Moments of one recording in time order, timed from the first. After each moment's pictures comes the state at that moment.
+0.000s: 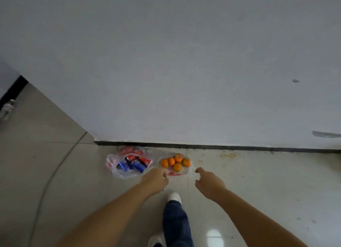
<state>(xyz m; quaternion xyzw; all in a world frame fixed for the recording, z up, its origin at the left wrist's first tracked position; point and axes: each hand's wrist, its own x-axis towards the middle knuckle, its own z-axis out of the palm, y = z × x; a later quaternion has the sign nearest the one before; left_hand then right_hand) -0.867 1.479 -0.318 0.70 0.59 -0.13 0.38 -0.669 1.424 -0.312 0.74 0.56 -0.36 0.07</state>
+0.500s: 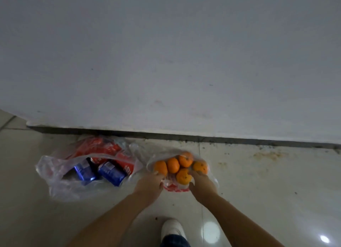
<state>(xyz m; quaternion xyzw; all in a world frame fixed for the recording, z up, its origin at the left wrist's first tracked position) -0.860 1.627 -0.811 0.75 0.53 -0.13 0.37 -0.671 1.586 -0.796 0.74 0.54 -0.38 0.08</state>
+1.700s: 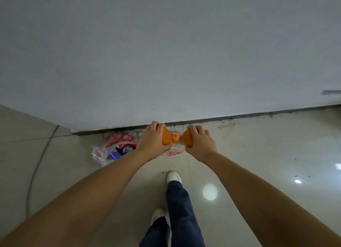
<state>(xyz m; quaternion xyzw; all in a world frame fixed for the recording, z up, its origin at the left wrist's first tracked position) -0.854 1.624 -0.396 0.81 0.49 -0.05 0.31 -0.680 1.549 -0.404 0.78 0.56 -0.28 0.00</state>
